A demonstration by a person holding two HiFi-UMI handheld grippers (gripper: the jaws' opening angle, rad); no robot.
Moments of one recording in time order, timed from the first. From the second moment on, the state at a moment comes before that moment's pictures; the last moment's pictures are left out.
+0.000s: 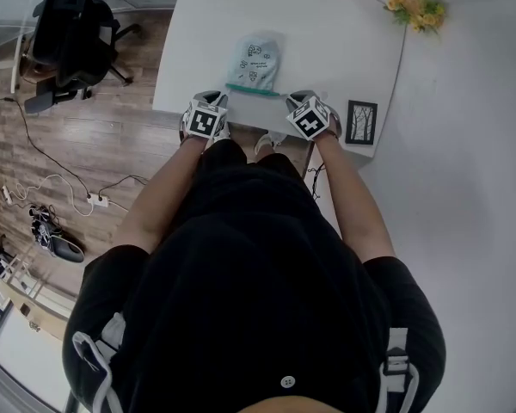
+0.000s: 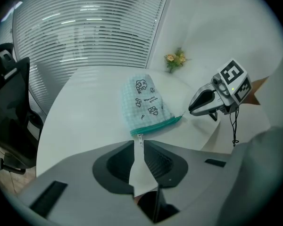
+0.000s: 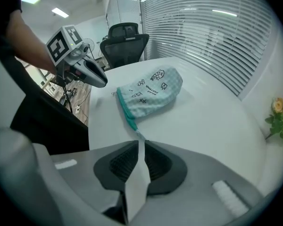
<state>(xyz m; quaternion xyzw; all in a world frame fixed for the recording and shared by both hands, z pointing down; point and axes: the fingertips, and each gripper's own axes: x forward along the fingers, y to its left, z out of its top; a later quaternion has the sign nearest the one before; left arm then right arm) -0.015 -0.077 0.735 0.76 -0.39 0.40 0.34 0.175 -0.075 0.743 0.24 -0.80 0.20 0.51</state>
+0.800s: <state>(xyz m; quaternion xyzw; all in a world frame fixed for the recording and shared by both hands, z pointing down) 0.007 -0.131 0.540 0.88 -0.39 0.18 0.19 0.152 -0.120 0.557 0.32 -0.90 0.17 0.24</state>
